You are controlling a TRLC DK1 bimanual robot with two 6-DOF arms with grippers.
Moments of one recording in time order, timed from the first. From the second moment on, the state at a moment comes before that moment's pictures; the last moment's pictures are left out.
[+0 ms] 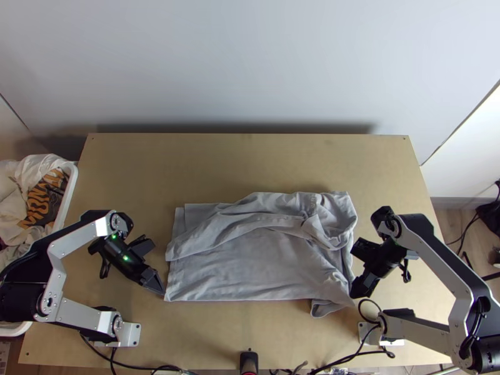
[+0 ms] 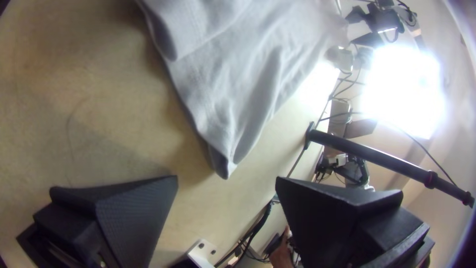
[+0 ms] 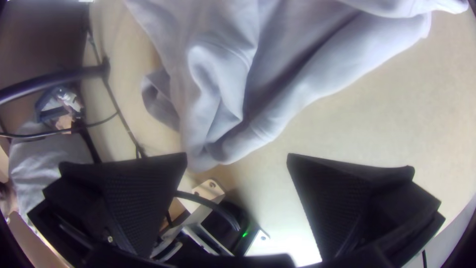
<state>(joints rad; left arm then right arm) 0.05 1.59 0.76 -1.29 0.56 0.74 0.07 1.32 0.77 -1.33 -0.29 -0.77</state>
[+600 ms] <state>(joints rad) -0.30 1.66 0.78 -1.11 0.65 0.48 0.06 1.32 0.73 -1.27 -0.32 -0.74</state>
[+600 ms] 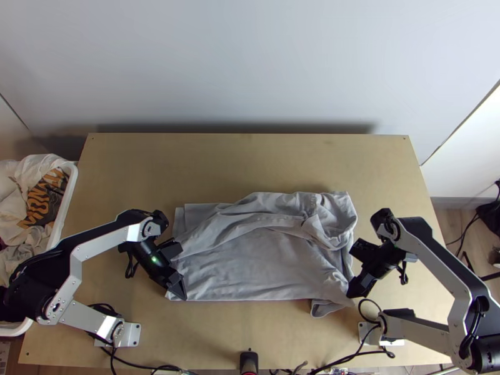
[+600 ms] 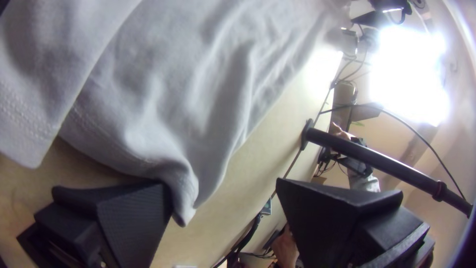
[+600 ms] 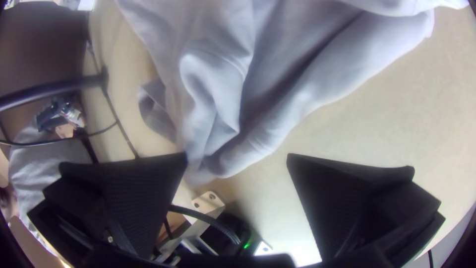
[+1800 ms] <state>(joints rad) -0.26 1.73 0.78 -1.06 0.67 0.48 0.11 1.33 0.77 -1.25 -0.38 -0.83</state>
